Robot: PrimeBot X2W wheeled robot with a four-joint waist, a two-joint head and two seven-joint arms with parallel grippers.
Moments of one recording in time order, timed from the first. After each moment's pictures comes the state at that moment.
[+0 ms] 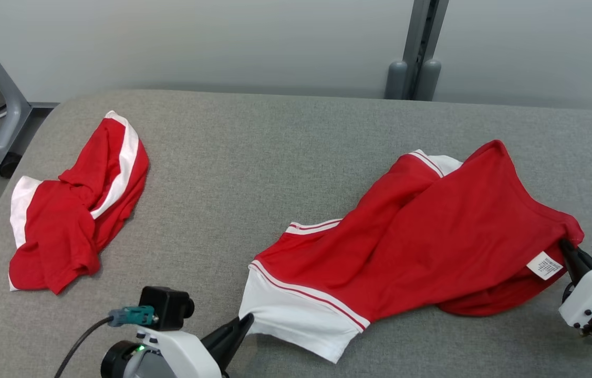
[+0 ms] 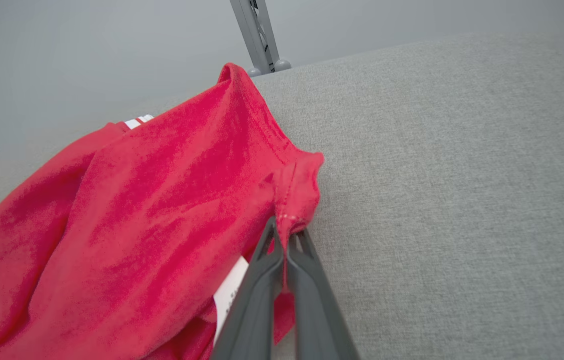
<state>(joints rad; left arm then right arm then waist) 0.01 0.30 -0.44 -0.13 -0.71 0.00 0.47 -0.23 -0.30 0.01 0.41 0.57 0.13 0.21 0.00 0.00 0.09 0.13</state>
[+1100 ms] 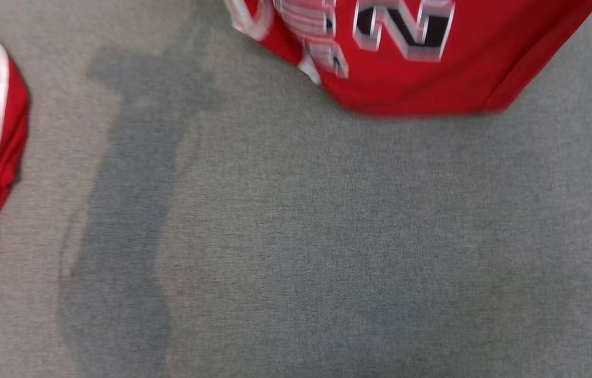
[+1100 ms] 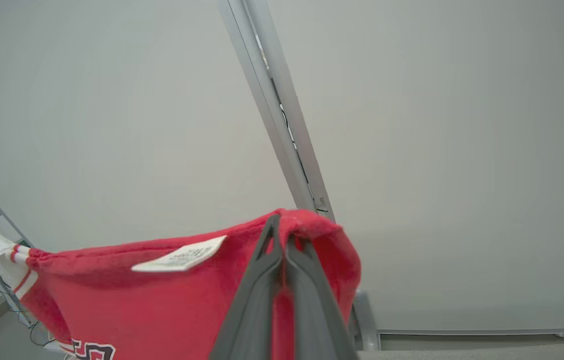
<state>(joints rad) -1.39 0.33 -0.34 0.50 -0.64 -0.12 0.42 -1.05 -0.38 0.04 0.22 0.78 0.13 0.36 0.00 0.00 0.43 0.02</state>
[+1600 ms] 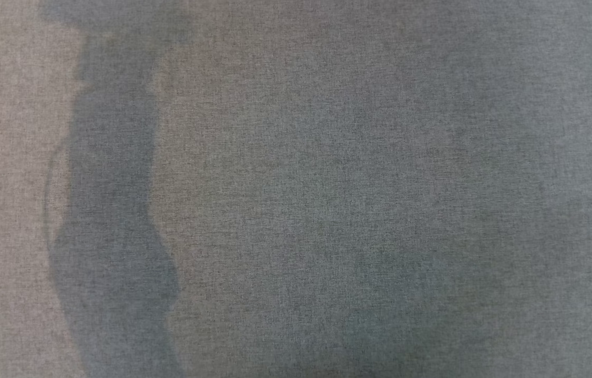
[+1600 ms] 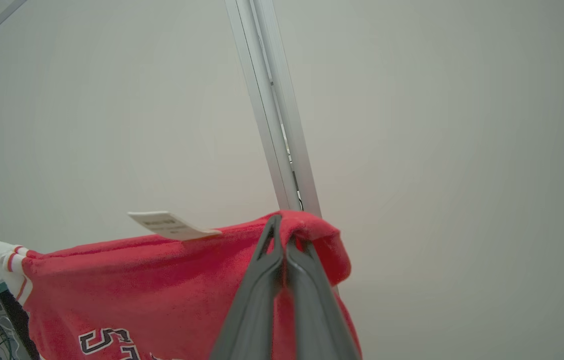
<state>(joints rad) -1.79 0.30 -0.38 0.93 -0.62 -0.13 0.12 -1.47 -0.43 0.29 0.49 0.86 0.13 0.05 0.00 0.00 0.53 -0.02</state>
